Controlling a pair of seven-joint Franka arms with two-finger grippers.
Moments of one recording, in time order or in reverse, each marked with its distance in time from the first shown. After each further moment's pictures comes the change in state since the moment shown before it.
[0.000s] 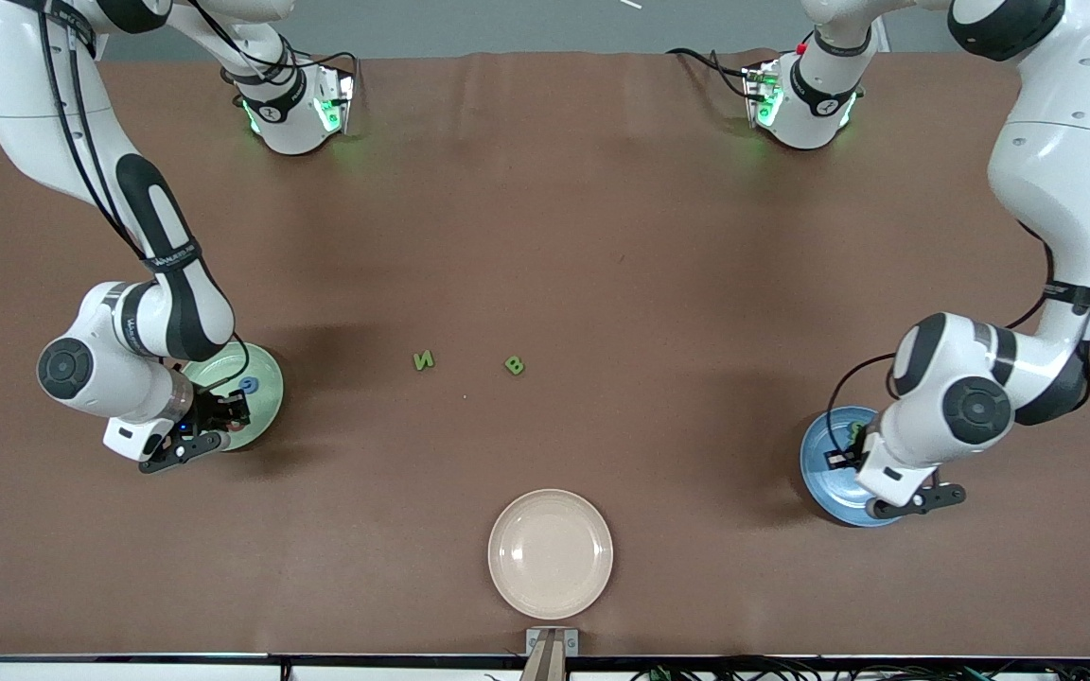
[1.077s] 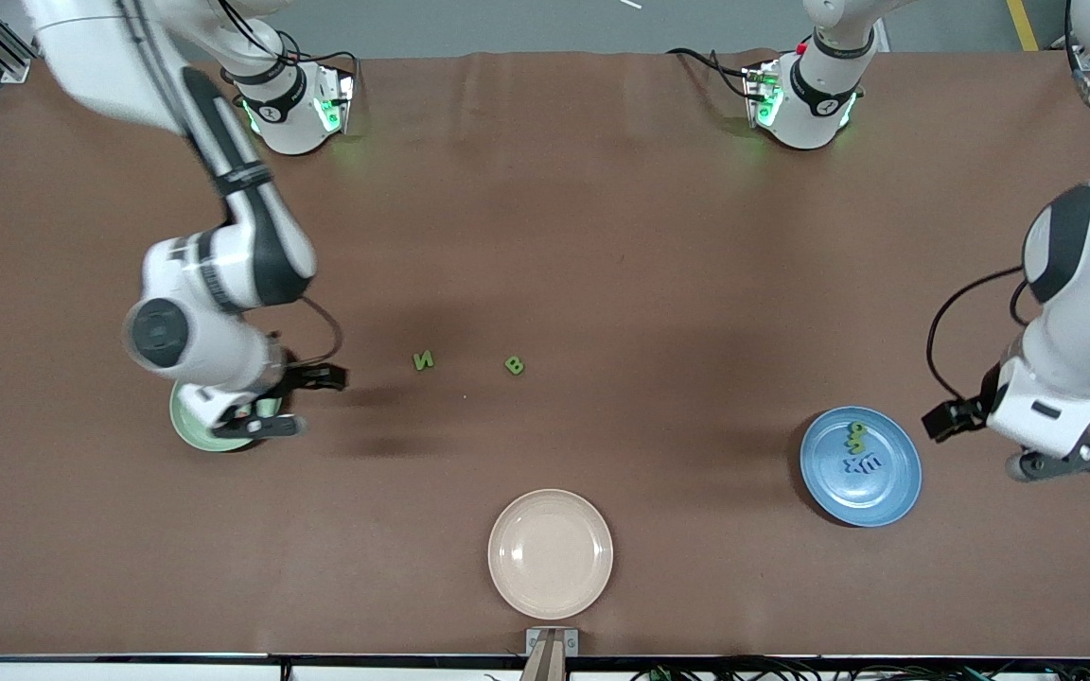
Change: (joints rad) left arm 0.066 -0.423 -0.092 0.032 -0.101 -0.328 0.135; right arm 0.349 -0.160 0.019 0.018 0.015 -0.240 0.701
